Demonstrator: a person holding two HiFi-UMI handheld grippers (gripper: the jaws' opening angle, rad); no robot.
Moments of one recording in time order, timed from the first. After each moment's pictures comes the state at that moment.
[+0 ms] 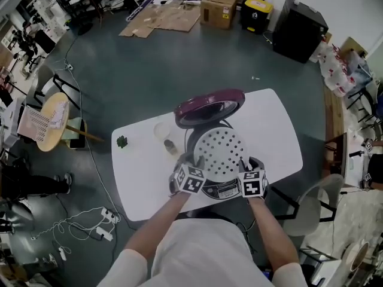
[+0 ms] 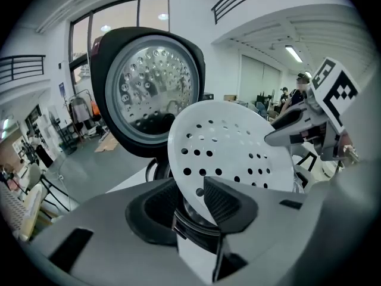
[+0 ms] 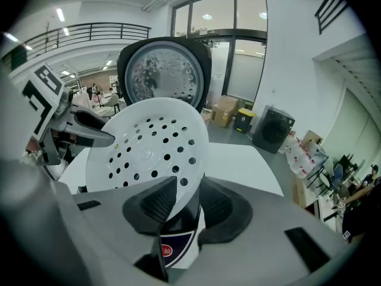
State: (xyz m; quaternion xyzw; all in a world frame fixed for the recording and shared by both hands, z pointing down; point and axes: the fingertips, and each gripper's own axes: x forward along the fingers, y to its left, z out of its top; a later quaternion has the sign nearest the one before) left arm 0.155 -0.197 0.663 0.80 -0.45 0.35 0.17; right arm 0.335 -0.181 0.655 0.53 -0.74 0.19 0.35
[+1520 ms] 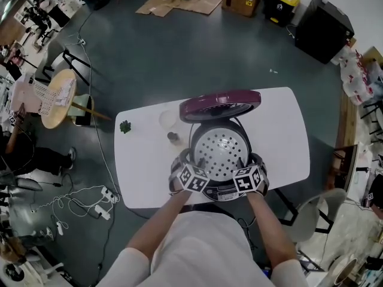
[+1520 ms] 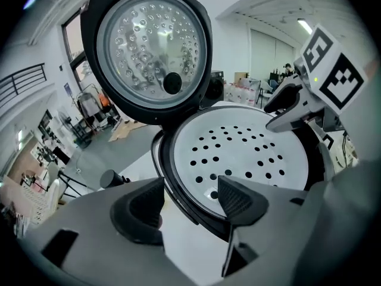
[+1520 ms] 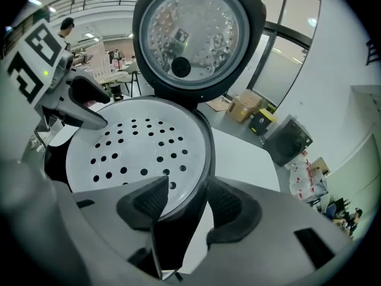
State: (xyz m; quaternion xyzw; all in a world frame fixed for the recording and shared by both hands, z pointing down) left arm 0.132 -0.200 0.731 0.74 -0.48 0.44 0.18; right arm 0.325 -0.217 0.726 0.44 -0.74 0.14 0.49
